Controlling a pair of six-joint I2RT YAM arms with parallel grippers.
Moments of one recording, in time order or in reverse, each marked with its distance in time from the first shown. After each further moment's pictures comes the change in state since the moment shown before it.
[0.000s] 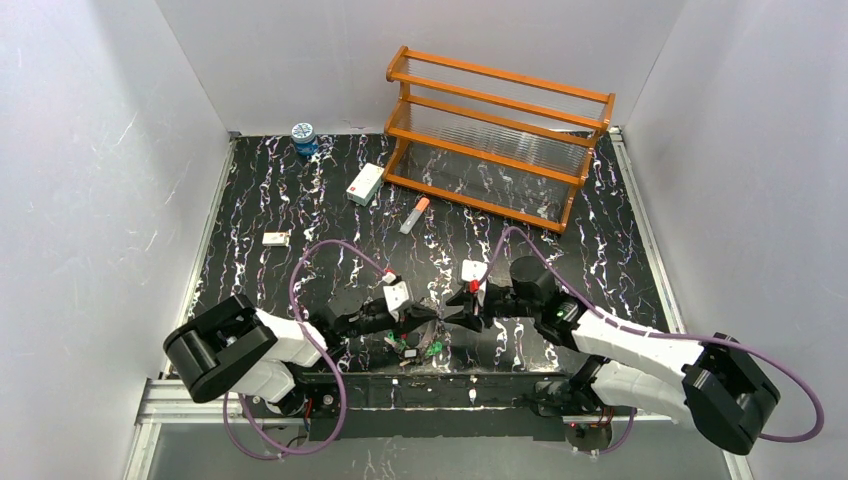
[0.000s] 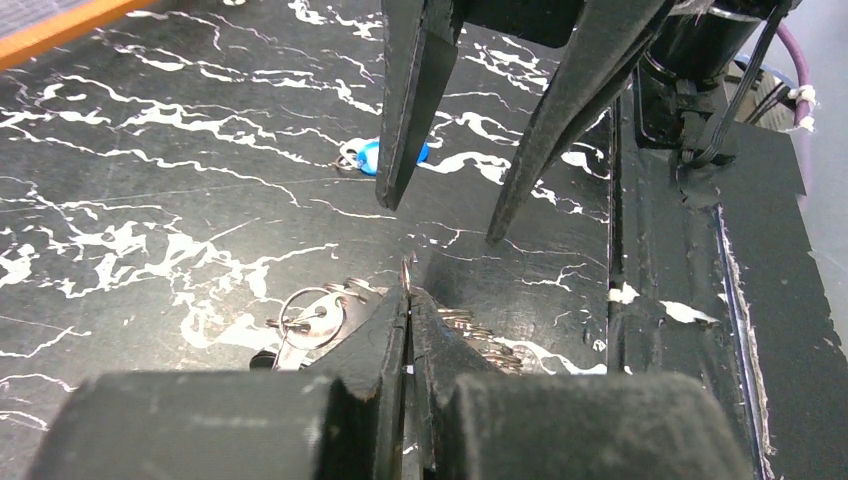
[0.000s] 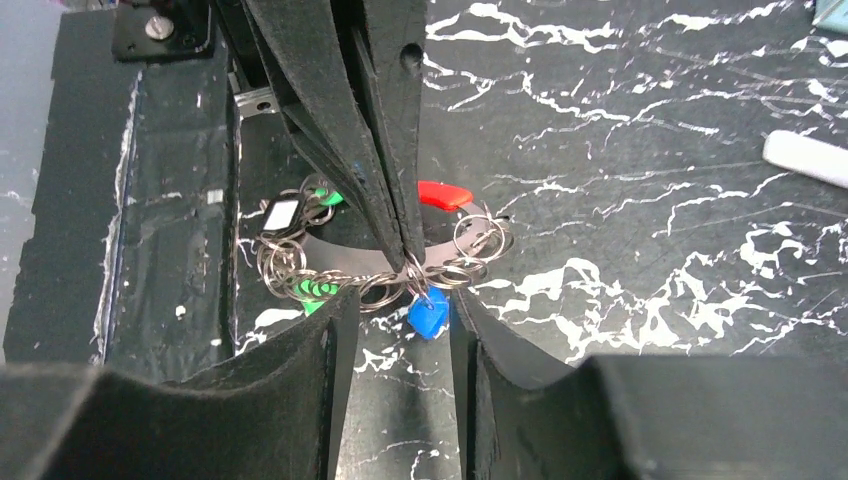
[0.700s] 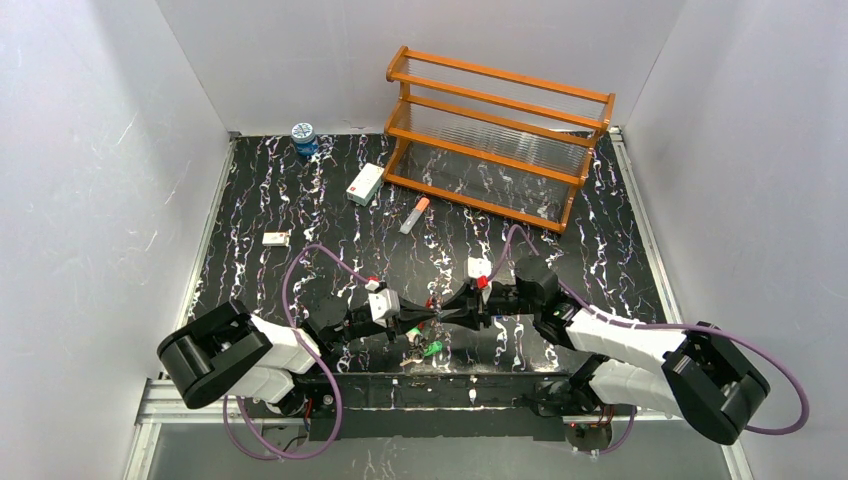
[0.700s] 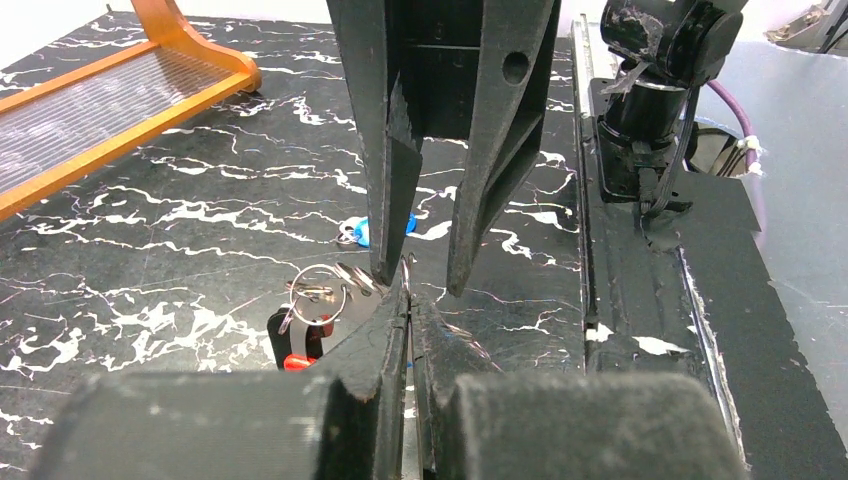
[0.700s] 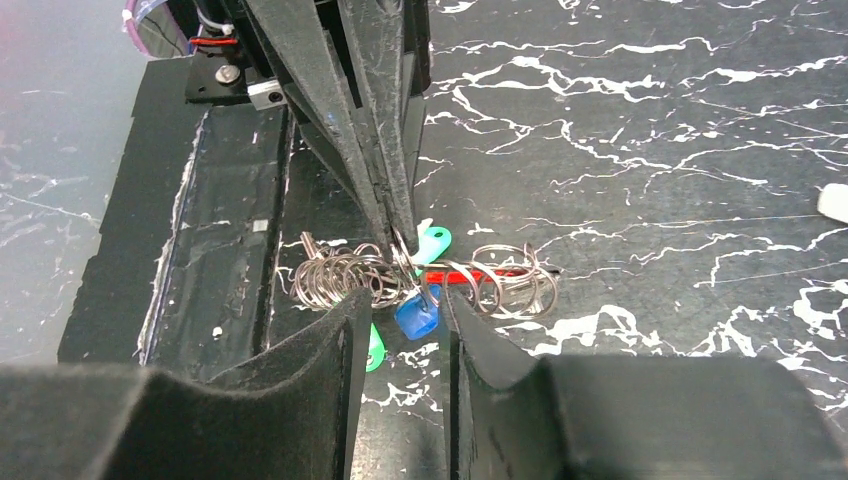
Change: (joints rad) left arm 0.000 -0.050 -0.083 0.236 0.021 -0.006; right arm -0.059 0.066 -0.066 0.268 -0.168 0.098
